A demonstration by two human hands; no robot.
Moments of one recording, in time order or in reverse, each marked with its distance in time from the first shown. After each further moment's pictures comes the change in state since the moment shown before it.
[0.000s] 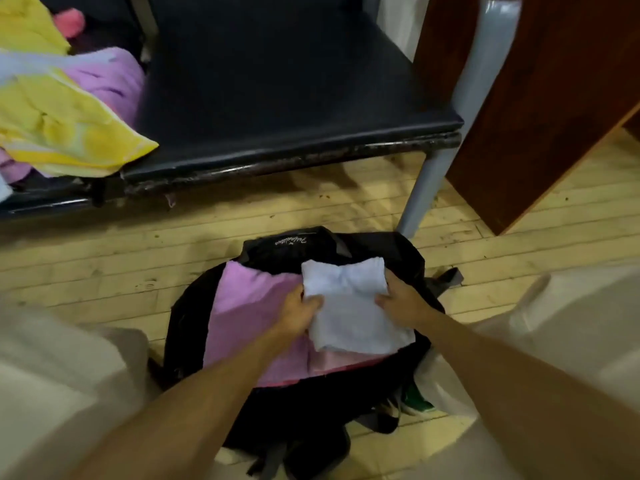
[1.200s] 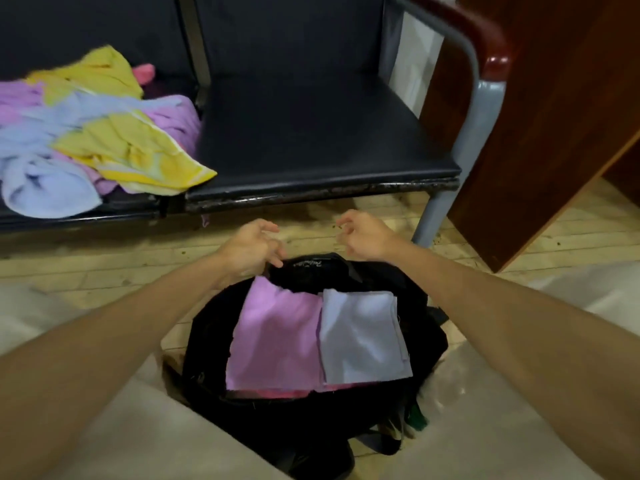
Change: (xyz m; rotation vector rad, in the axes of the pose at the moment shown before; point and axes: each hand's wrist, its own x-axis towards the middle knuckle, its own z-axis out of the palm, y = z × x) left_hand -0.050 0.132 -0.129 0.149 -0.028 0.232; right_hand 0.005 -0.182 -0.034 -0.145 0.064 -0.209
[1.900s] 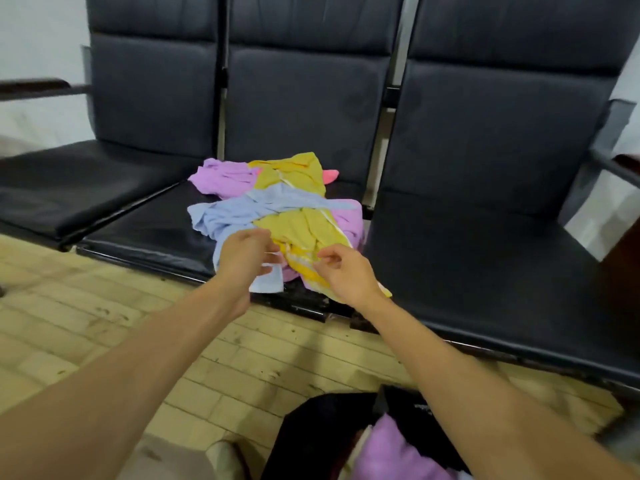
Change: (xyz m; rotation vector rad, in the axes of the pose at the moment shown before) left_hand -0.033 0.008 -0.234 -0.559 0.800 0.119; right_hand 0.113 -0.255 0.138 0.121 0.046 -0.490
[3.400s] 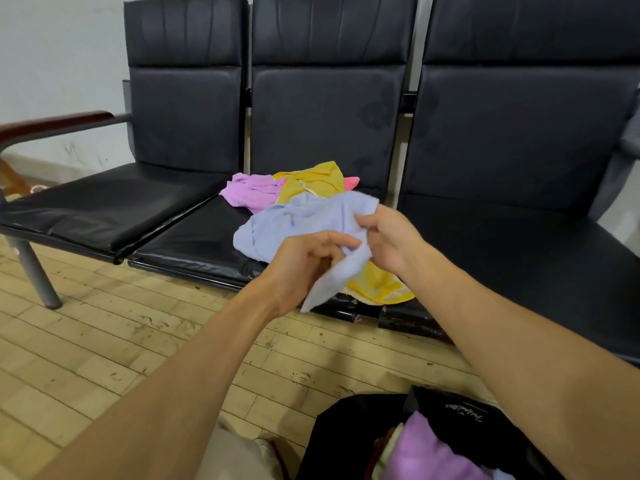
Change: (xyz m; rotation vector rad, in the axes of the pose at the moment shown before) left_hand -0.037 0.027 0.003 -0.061 -0.586 -0.038; right_hand 0.018 -0.064 -0.038 1.006 -0.109 0.363
